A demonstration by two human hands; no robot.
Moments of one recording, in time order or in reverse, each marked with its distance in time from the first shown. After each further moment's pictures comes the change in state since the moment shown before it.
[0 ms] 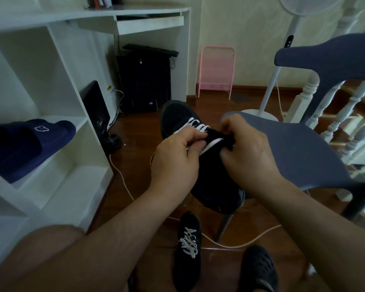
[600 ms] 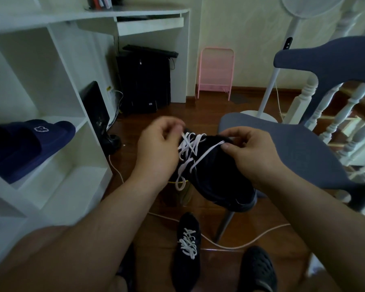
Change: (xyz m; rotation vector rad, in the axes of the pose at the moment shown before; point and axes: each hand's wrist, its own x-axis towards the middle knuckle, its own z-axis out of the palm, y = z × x) left_hand 0.022 -0.002 -0.019 -0.197 0.121 -0.200; right_hand 0.005 0.012 -0.003 0.385 -0.087 0.529
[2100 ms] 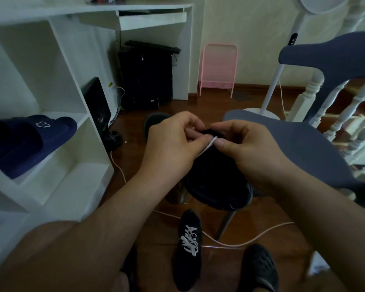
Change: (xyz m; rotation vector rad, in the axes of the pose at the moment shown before) left_hand -0.009 0.017 -0.005 0.341 -0.157 0.207; right_hand -0.014 -0.019 -0.001 0.114 -0.224 -0.079
